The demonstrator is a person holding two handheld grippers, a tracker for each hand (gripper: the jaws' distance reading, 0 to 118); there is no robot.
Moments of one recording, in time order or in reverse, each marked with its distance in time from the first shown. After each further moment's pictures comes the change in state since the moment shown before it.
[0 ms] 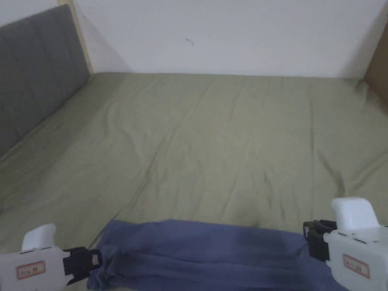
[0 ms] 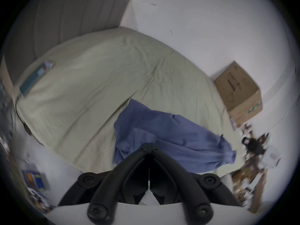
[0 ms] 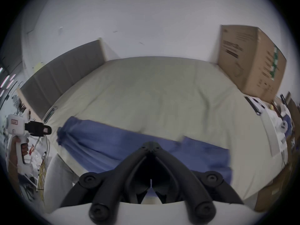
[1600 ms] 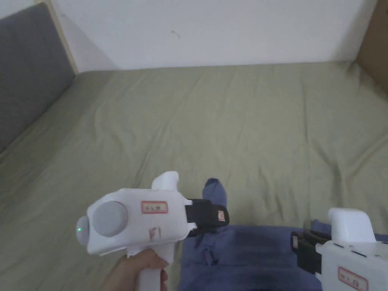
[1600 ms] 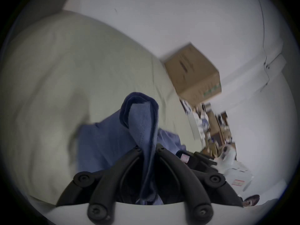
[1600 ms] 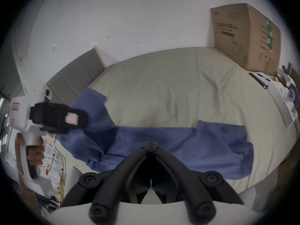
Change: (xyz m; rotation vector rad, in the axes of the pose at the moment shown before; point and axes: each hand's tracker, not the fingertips) left arm 0.210 0.017 -0.108 -0.295 -0.403 -0.189; right arm 0.025 -0.025 0.007 -0.025 0.025 -0.247
